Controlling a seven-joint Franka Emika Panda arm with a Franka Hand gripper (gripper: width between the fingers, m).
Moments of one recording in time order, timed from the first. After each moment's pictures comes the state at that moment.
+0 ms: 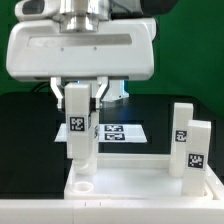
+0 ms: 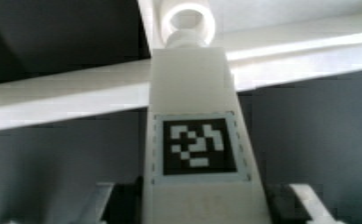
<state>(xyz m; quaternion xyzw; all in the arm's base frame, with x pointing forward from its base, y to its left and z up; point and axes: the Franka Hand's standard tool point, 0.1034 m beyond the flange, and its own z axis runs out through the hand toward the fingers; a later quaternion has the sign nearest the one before) 0.613 -0.057 0.138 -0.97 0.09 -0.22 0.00</state>
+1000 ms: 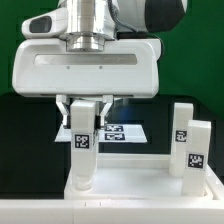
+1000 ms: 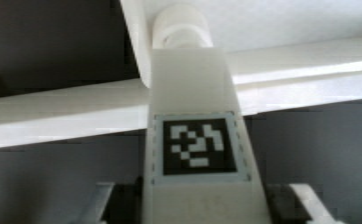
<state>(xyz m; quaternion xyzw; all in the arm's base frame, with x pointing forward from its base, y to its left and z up) 0.619 -0.051 0.117 -0.97 0.08 -0.22 0.00</state>
